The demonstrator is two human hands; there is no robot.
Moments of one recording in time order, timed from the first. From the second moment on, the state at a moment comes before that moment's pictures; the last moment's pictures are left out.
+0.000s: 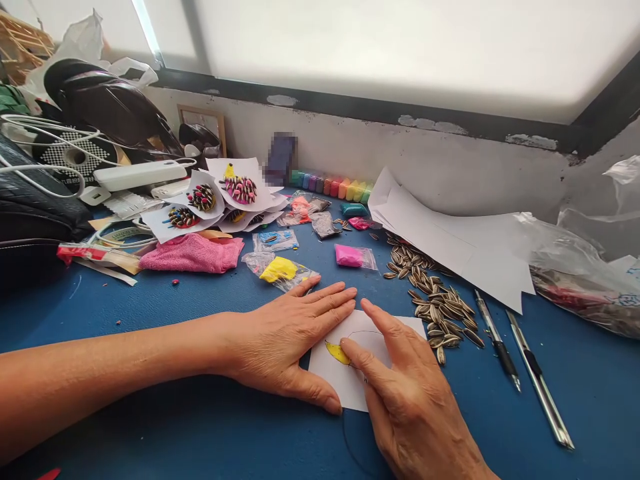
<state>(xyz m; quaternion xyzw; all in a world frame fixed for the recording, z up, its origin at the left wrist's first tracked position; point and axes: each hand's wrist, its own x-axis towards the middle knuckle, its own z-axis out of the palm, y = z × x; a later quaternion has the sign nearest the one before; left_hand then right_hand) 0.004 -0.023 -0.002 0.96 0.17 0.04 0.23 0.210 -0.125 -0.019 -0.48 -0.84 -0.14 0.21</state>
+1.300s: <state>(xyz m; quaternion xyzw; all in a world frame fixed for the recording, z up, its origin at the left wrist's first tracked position) 0.004 -0.022 -0.005 0.97 0.15 0.06 0.19 0.211 -0.128 -0.019 -0.53 -0.80 -0.15 0.23</state>
